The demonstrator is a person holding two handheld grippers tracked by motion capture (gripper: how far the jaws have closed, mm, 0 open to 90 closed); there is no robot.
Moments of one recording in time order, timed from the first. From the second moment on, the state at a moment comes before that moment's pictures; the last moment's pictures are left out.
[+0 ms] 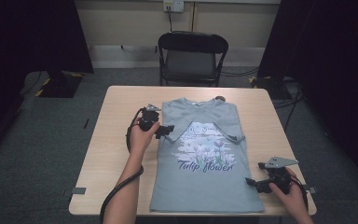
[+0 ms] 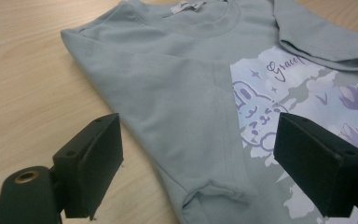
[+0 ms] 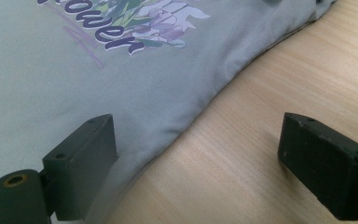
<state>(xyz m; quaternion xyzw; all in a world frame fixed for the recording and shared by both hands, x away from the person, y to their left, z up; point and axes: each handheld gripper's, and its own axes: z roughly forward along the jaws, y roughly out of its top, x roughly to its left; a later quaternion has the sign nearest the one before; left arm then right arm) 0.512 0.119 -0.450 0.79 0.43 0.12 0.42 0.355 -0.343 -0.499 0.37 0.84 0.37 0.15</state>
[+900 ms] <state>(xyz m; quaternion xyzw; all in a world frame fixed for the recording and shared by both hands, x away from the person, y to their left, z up) 0.487 0.145 -0.474 0.80 0.42 0.13 0.41 0.355 -0.343 -0.499 0.37 0.84 0.37 0.15</state>
